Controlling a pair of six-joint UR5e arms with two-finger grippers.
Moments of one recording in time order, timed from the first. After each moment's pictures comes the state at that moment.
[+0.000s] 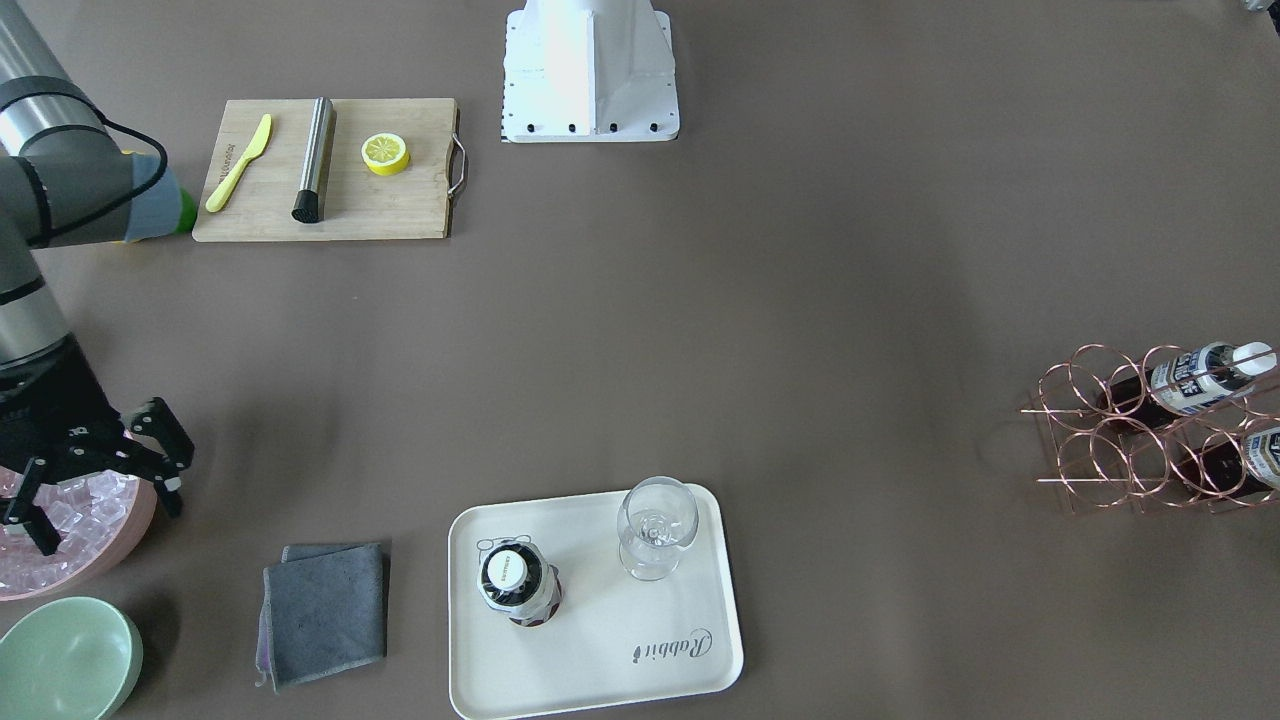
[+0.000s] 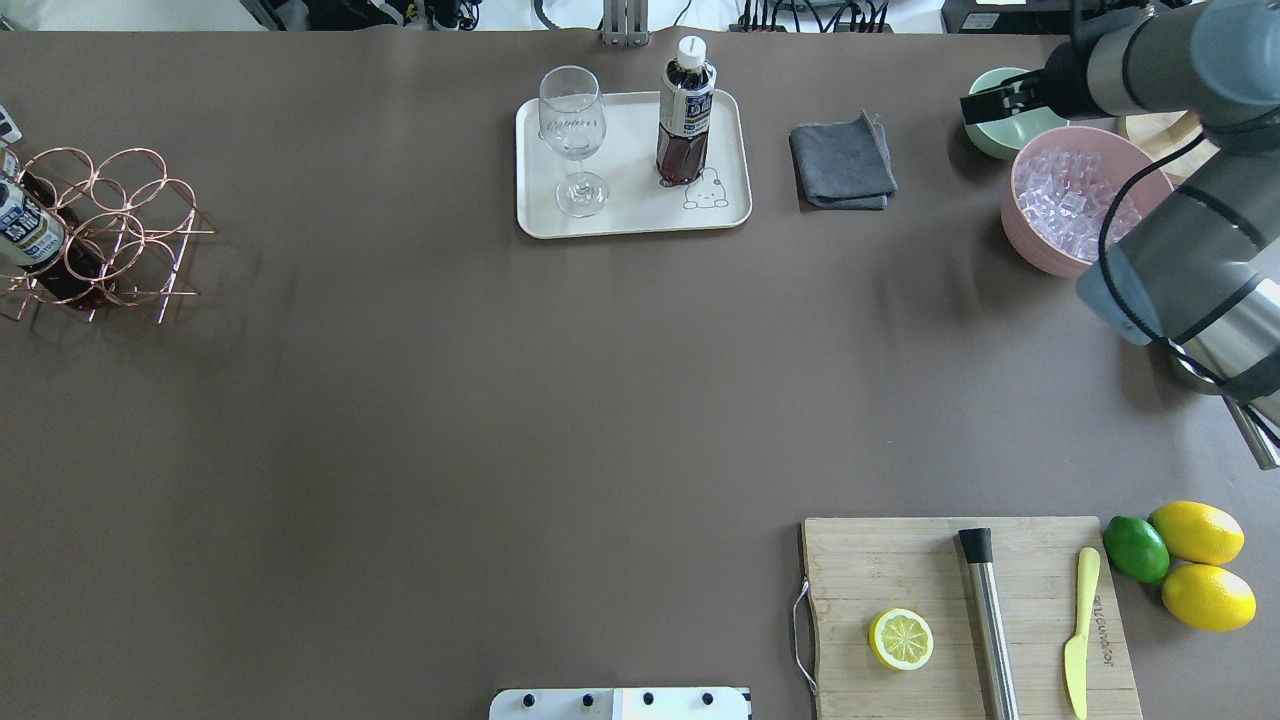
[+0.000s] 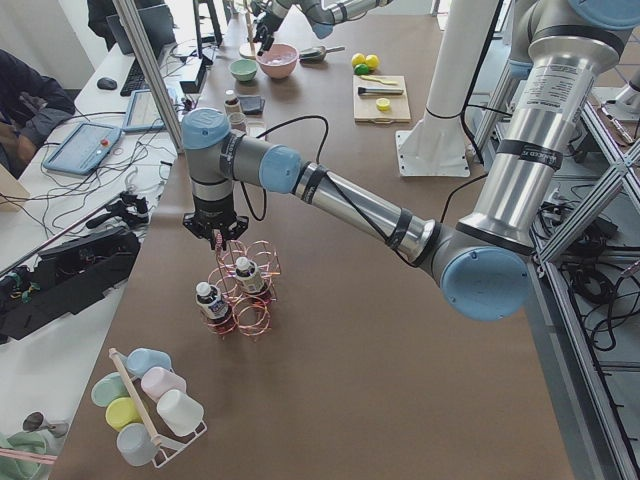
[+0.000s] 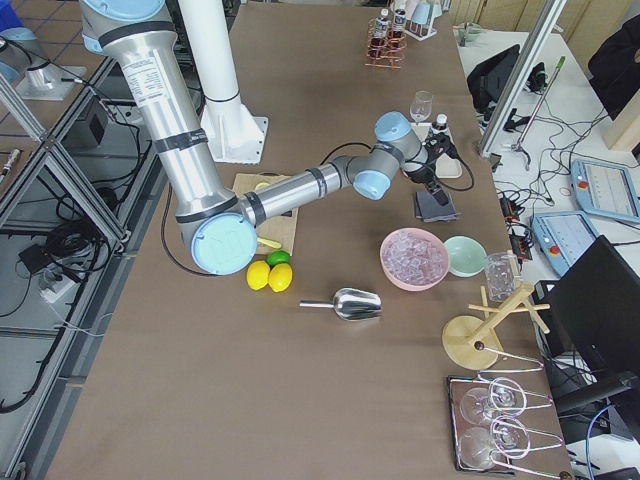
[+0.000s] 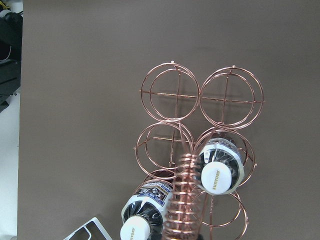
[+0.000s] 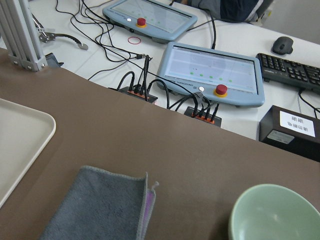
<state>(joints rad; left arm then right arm) -1.50 -1.88 -1.72 -1.39 -2.27 1.25 1.05 -1.21 1.57 -0.92 1.83 0.58</state>
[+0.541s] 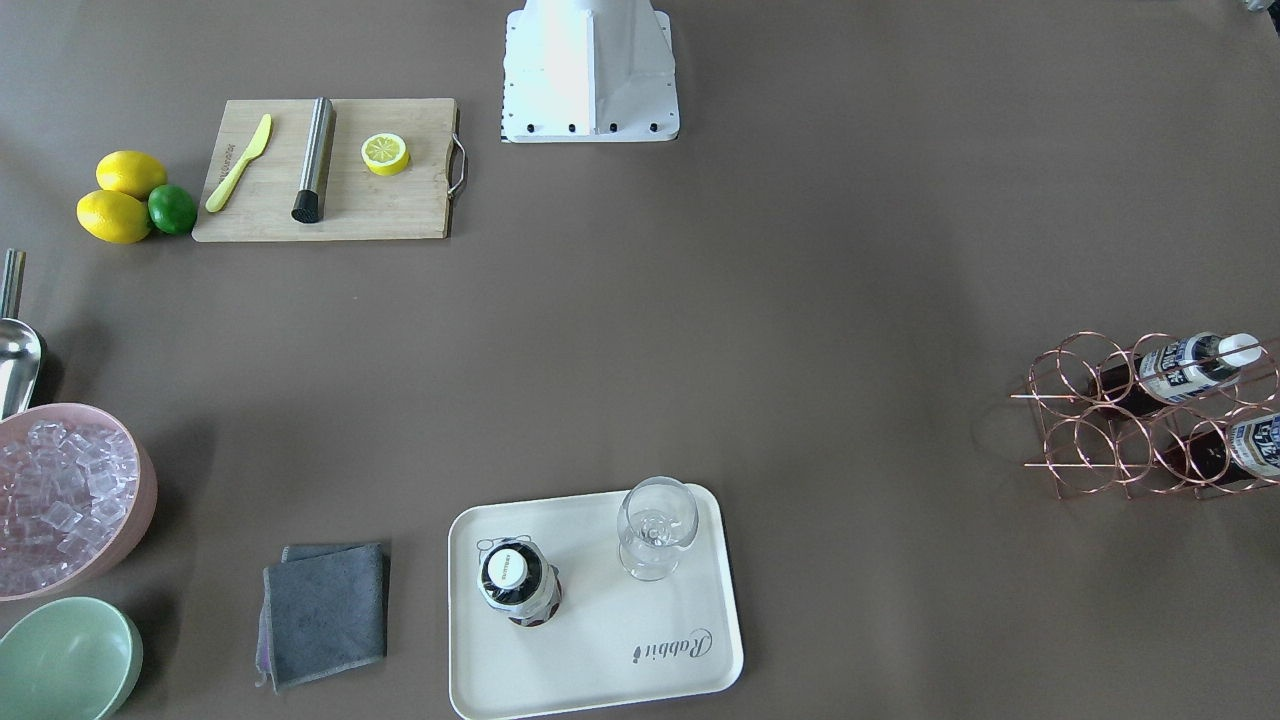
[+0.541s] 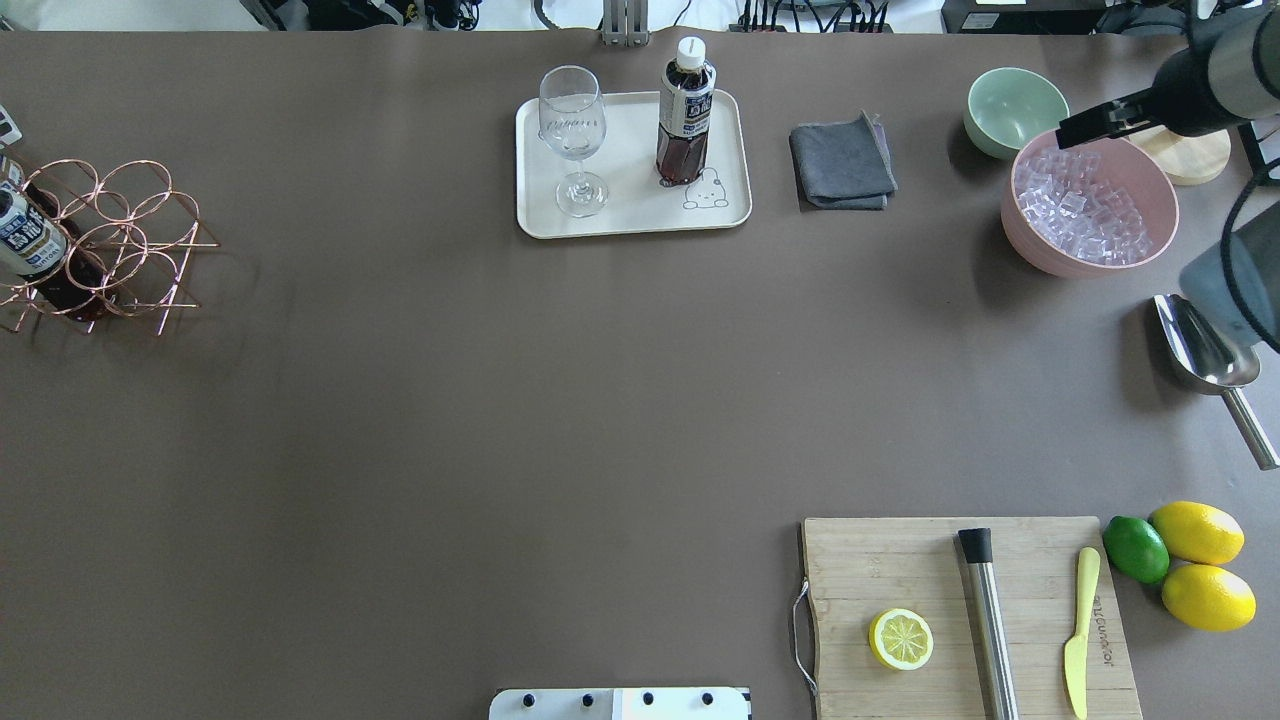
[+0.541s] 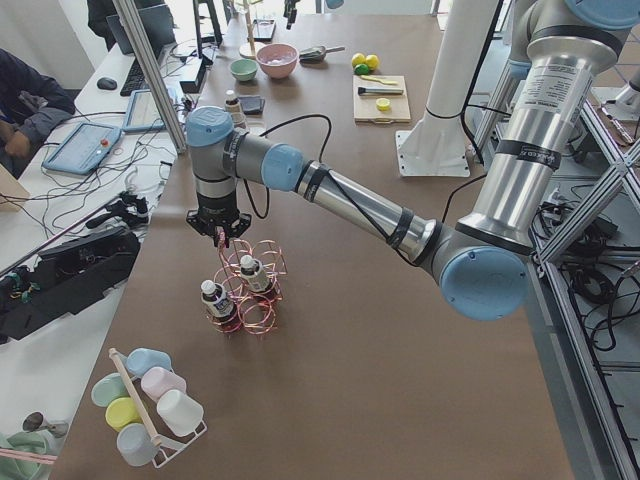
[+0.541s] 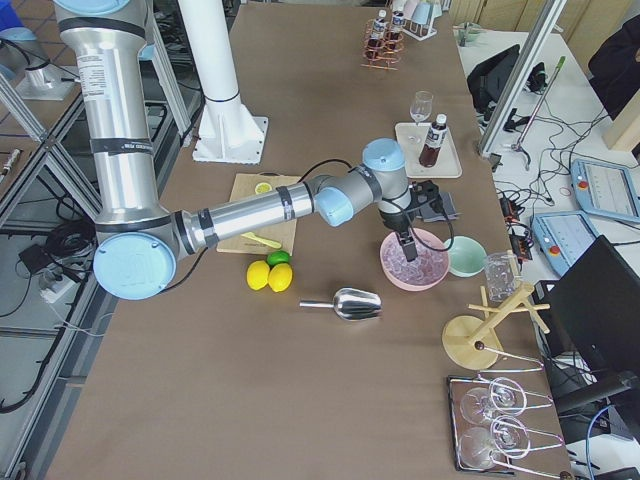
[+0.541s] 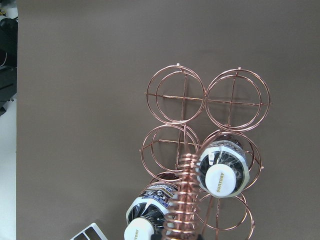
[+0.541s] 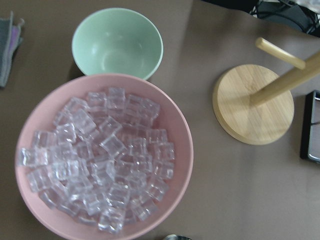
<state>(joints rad) -1.48 -1.88 -1.73 -1.39 -2.26 1.25 1.27 -1.48 1.77 -1.27 2.08 0.35</state>
